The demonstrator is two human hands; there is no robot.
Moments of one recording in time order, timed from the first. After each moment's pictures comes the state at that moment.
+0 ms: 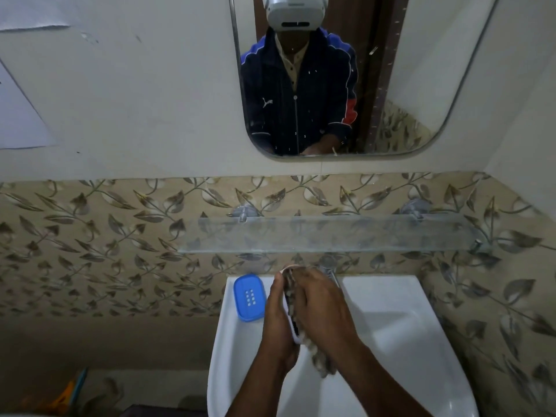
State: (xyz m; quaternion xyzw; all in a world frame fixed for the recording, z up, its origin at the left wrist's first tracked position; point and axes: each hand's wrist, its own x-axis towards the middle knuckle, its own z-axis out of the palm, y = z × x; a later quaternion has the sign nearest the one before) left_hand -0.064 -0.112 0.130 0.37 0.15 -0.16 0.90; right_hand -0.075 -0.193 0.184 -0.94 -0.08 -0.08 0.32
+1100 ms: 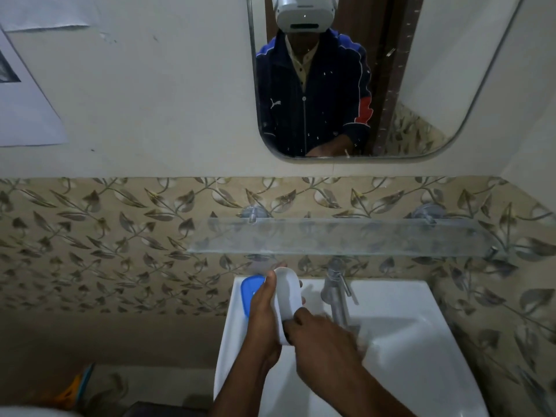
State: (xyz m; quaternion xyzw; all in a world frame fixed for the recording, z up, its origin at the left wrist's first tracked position) left_hand -0.047 -0.068 0.123 0.44 0.21 -0.11 0.87; right_hand -0.104 -0.176 0.171 -0.97 -0.22 0.01 0.10
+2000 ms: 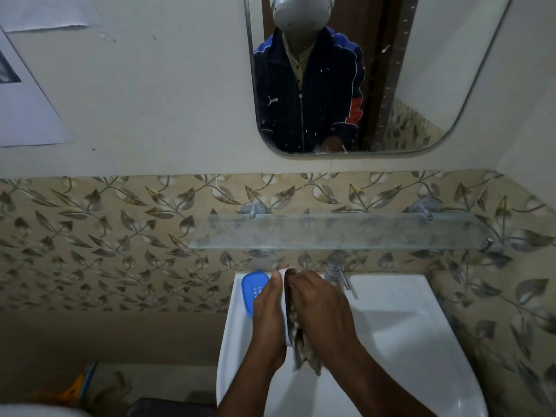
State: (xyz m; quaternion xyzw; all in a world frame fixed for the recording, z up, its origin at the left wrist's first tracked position) left_hand -0.064 -0.076 0.123 0.50 0.15 -0.06 0.85; right_hand -0.077 -0.170 0.164 -0.93 -0.12 -0.21 0.26
